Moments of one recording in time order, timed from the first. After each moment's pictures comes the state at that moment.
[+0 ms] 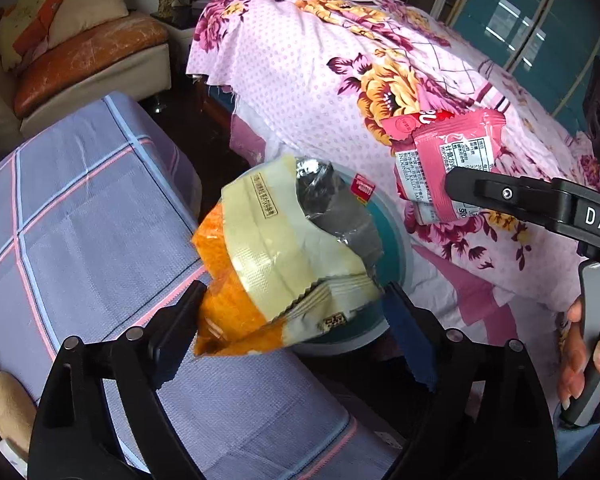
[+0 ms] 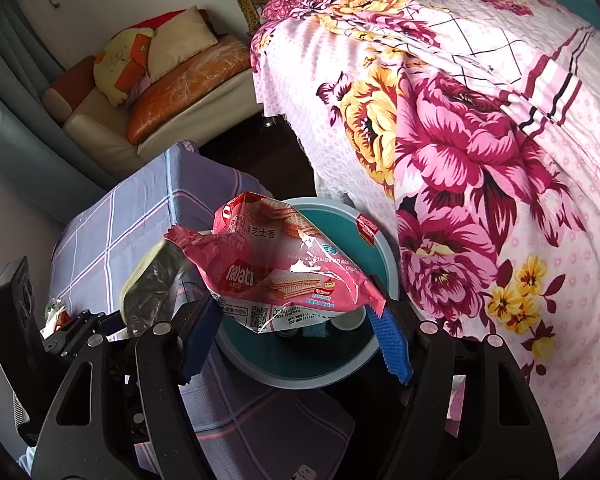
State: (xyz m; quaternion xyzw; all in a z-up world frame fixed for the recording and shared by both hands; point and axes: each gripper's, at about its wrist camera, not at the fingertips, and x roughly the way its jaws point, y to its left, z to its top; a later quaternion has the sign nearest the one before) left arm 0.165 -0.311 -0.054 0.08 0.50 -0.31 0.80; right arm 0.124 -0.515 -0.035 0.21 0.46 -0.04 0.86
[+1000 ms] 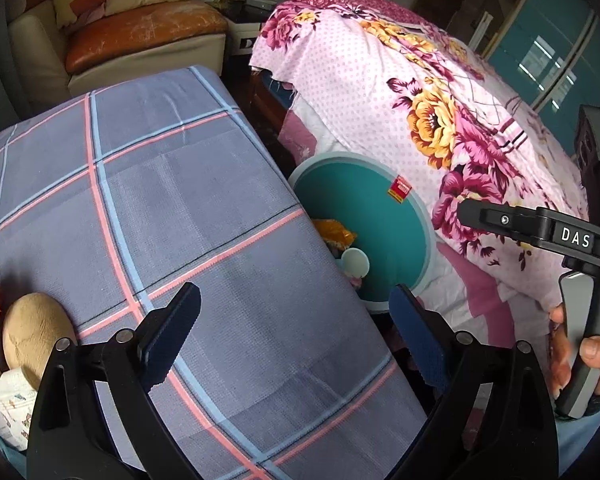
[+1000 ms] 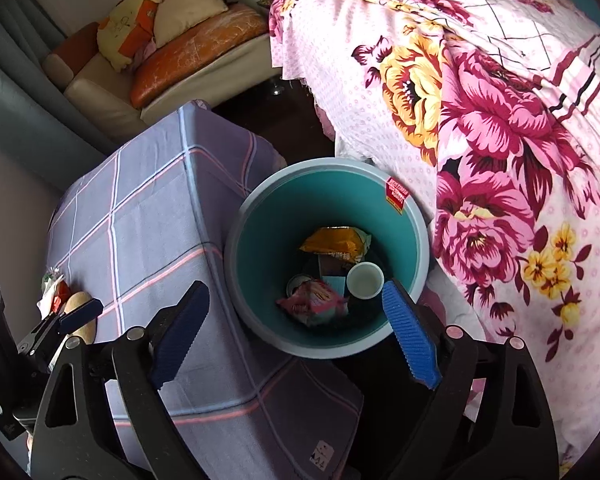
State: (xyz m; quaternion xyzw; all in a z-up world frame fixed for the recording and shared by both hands) left arm 0.141 -0.224 -0.038 0.02 0.51 -0.25 0.82; right arm 0.117 -0.464 -0.038 0.19 0.51 -0.02 0.84
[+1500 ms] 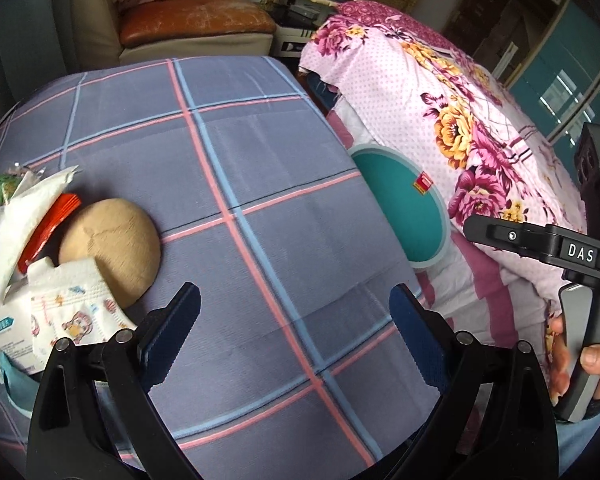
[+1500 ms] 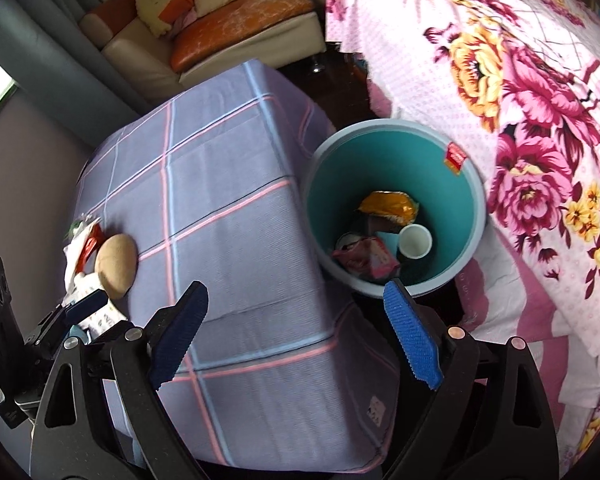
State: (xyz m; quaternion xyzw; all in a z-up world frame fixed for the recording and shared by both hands) left arm 0.089 -0.128 -0.028 -0.03 0.51 -0.21 0.83; right arm 0.090 -0.377 -0.028 0.16 0.53 0.04 0.83
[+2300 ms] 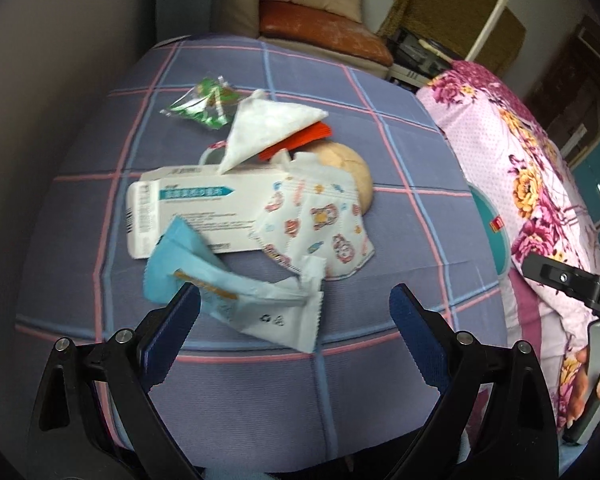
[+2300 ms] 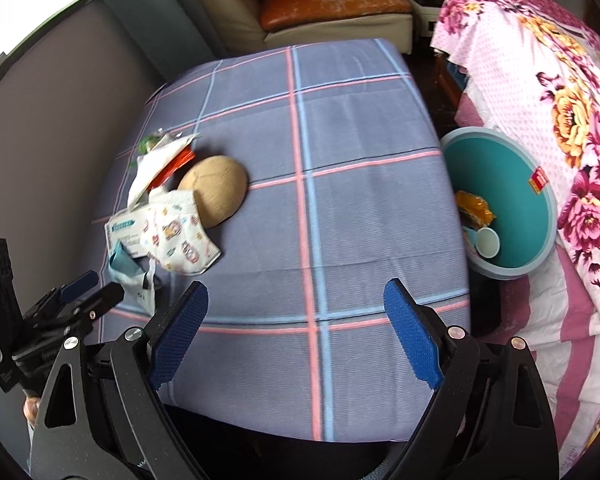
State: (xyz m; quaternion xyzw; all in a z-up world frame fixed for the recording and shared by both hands) left arm 0.016 0.041 -0.031 -0.12 0.51 -0.04 0.85; right arm 0.052 -0.239 -0.013 0.07 0.54 0.14 0.83
